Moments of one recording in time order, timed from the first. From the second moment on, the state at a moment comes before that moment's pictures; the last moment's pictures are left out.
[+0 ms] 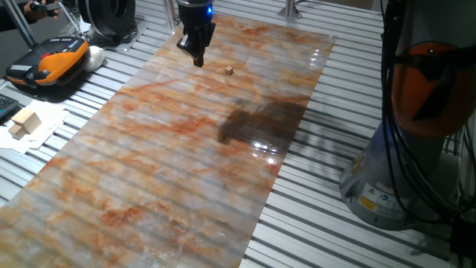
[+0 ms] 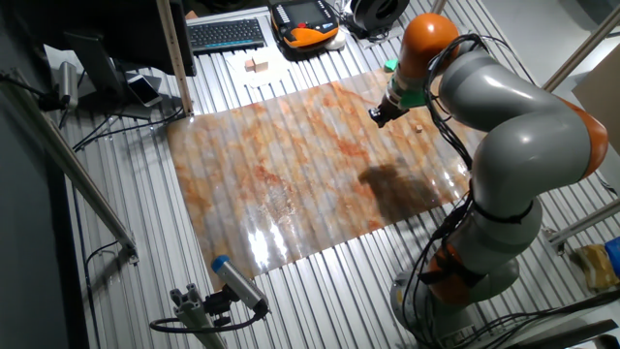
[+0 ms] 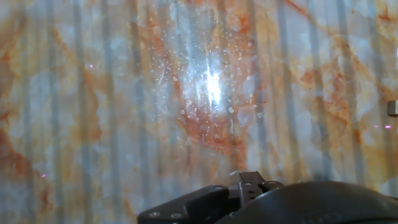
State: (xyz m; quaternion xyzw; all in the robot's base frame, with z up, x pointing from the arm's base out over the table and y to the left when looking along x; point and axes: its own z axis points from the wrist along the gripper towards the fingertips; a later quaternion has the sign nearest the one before) arm 0.512 -0.022 0.230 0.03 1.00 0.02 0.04
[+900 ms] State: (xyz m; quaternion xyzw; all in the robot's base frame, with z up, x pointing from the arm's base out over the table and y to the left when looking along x) arm 0.511 -0.048 0.227 0.01 1.00 0.00 0.04
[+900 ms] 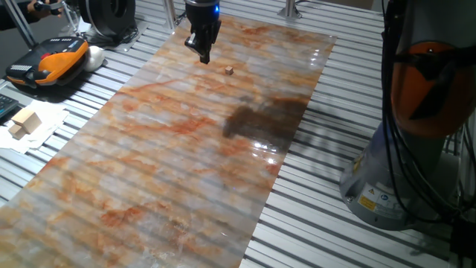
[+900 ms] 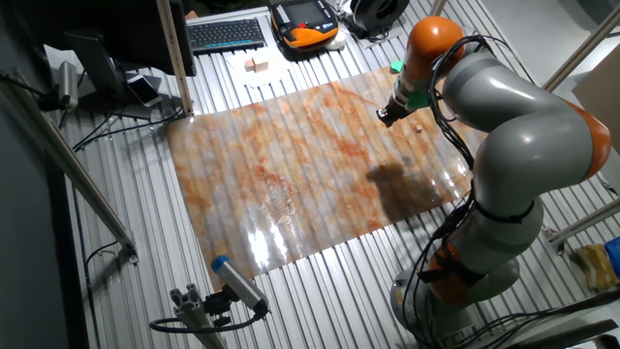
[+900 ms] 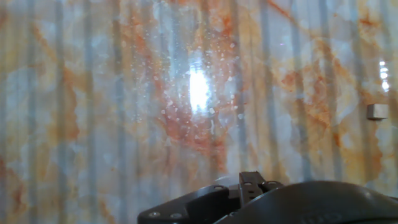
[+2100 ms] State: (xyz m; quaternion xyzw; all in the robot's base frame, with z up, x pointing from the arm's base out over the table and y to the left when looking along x) arm 0.518 -0.079 0.216 0.00 1.00 0.01 0.03
